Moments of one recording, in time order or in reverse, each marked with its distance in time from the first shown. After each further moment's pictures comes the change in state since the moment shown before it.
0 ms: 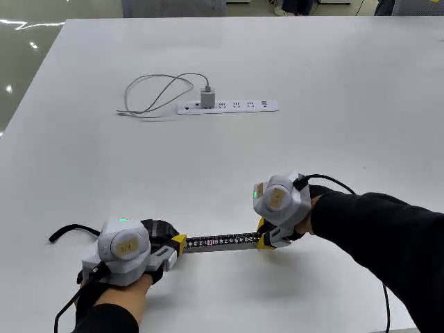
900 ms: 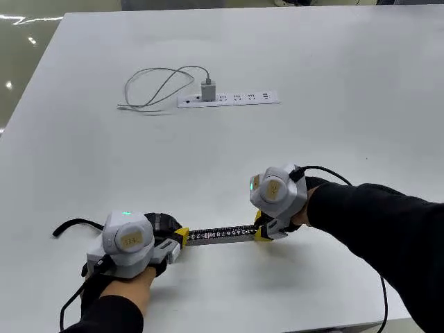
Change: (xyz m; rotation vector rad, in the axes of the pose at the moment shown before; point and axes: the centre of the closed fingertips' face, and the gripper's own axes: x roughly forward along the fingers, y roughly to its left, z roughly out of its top) left arm 0.001 0.000 0.000 0.002 0.001 0.001; right arm 0.005 0.001 0.010 0.004 -0.013 0.003
